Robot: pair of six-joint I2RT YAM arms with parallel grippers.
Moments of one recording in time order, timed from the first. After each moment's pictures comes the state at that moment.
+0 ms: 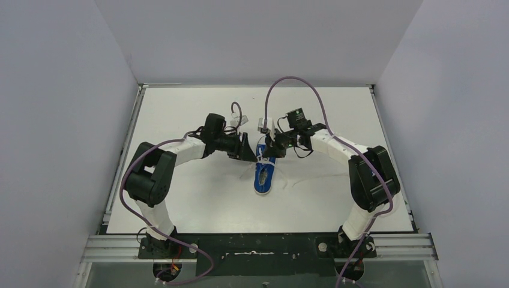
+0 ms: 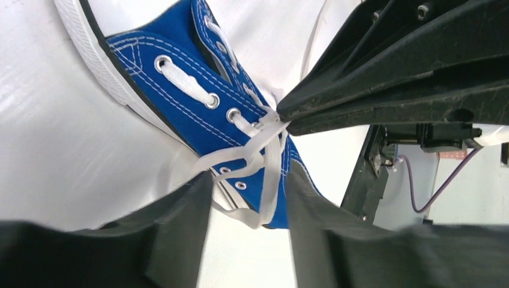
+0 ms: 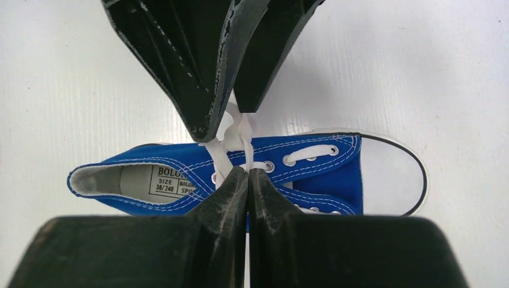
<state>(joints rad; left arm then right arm) -0.44 1.81 1.02 0.03 0.83 -0.36 0.47 1.74 1.17 -0.36 -0.82 -0.68</state>
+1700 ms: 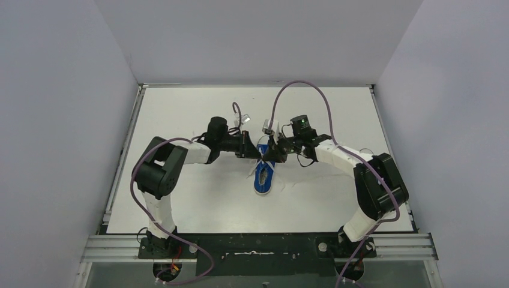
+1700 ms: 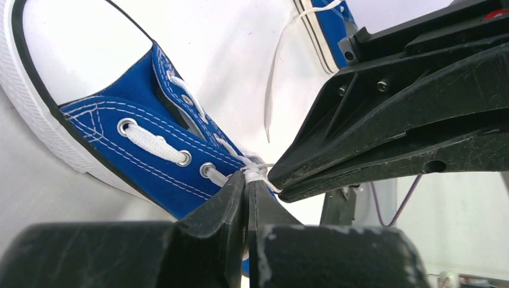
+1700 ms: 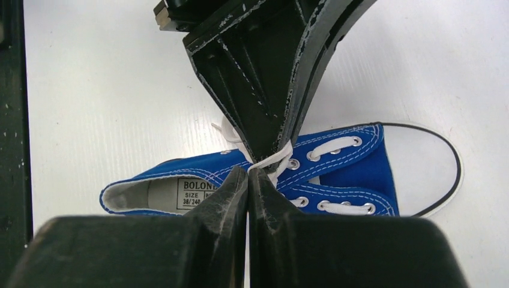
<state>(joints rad) -0.46 1.92 0.98 0.44 0.91 -0.58 0.47 1.66 1.01 -0.16 -0.83 -0.48</state>
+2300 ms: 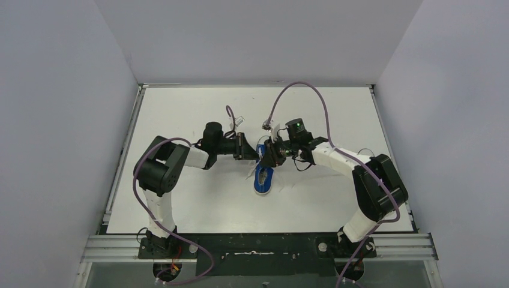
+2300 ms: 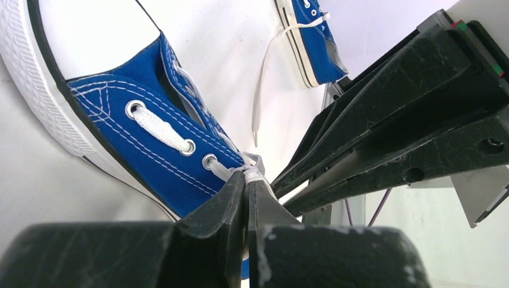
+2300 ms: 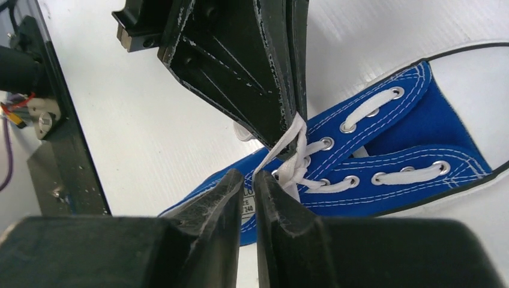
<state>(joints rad) -0.44 1.96 0.87 0.73 0.94 -0.81 0.52 1.64 0.97 -0.13 -0.68 -0.06</state>
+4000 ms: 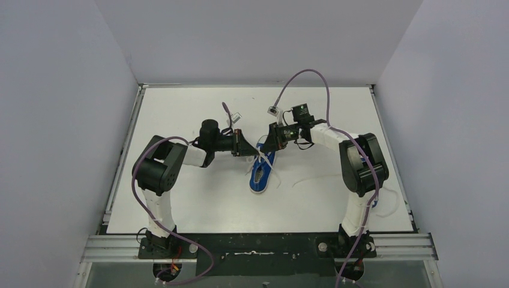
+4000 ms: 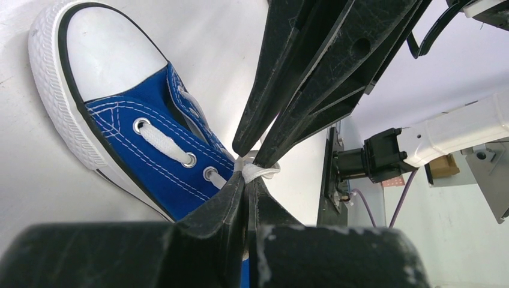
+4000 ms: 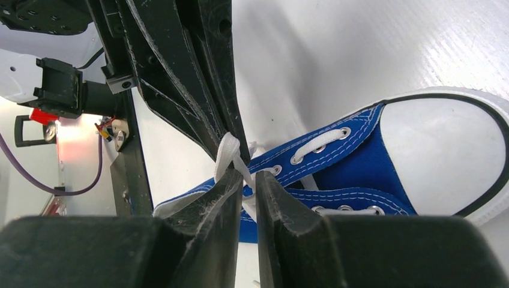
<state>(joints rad) -0.41 1.97 0.88 0.78 0.96 -0.77 0.37 1.92 1.24 -0.20 -1.01 0.04</state>
